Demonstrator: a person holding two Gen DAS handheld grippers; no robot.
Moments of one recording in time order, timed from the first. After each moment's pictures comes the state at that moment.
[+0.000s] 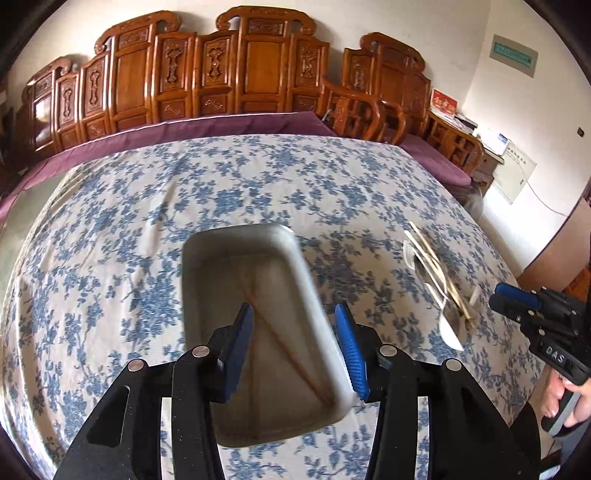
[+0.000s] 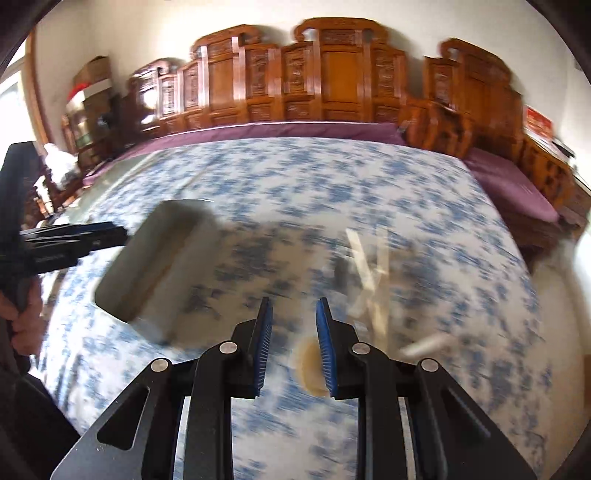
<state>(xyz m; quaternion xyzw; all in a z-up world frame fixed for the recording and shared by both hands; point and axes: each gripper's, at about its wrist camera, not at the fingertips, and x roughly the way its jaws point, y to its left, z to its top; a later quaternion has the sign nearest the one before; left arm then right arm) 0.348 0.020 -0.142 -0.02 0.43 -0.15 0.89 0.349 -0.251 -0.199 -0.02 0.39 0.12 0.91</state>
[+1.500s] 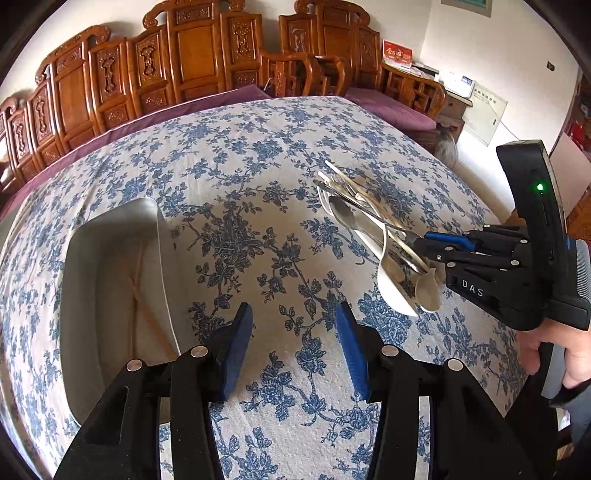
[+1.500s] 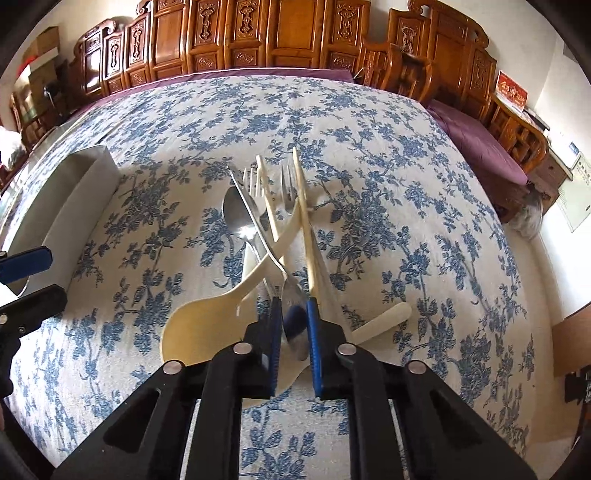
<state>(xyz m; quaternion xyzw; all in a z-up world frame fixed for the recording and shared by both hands) 0.323 -0.096 -0.181 0.06 0.46 -0.20 0.87 0.395 -0.292 -0.268 -0.06 0.48 0.03 0.88</state>
